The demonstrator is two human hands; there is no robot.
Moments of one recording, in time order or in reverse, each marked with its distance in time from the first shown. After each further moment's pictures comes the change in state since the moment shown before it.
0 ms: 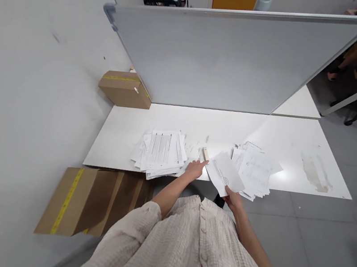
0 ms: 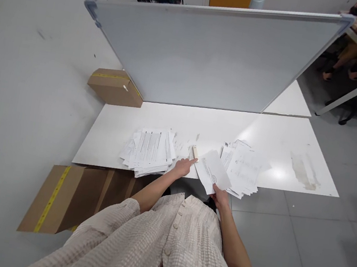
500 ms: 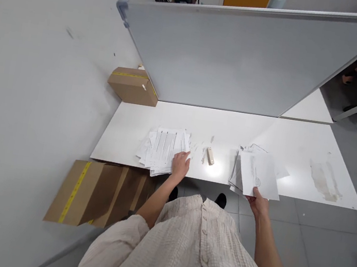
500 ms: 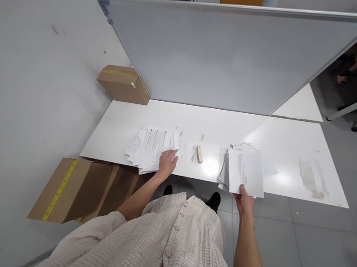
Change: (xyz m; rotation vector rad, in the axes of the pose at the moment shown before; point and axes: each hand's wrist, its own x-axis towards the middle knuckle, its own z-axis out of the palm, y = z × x) left_hand -0.055 -0.050 -0.029 -0.098 0.566 -0.204; right_hand 0.005 -0.055 -0.053 0.084 0.194 -0.267
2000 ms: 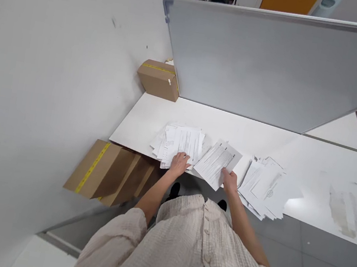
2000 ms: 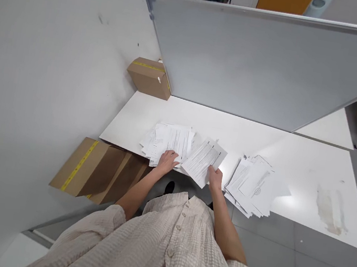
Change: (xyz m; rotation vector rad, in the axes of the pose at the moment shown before) left_hand -0.019 -0.062 -0.010 0.152 -0.038 0.123; right_hand -0.050 0.017 0.169 -0.361 -0.436 -0.079
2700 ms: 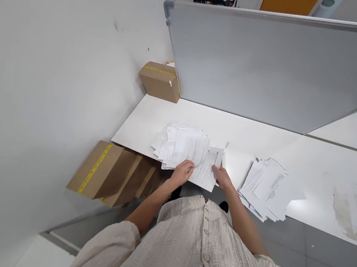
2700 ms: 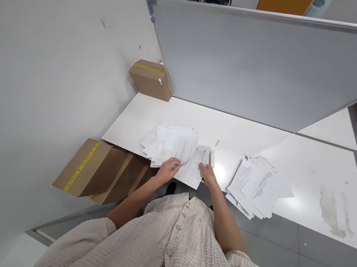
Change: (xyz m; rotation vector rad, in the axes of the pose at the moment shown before) left_hand -0.025 0.032 -0.025 -0.539 0.237 0.107; right_hand 0.000 -0.011 0.028 -0.077 -0.355 0.175
